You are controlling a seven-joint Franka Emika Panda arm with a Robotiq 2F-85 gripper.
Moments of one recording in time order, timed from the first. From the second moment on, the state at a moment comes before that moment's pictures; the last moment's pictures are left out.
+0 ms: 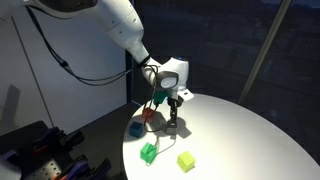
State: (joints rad) arm -0.14 0.76 -0.23 -1.75 0.21 2.51 0.57
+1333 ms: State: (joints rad) arm -0.15 0.82 -0.23 -1.71 0.21 2.50 0.57
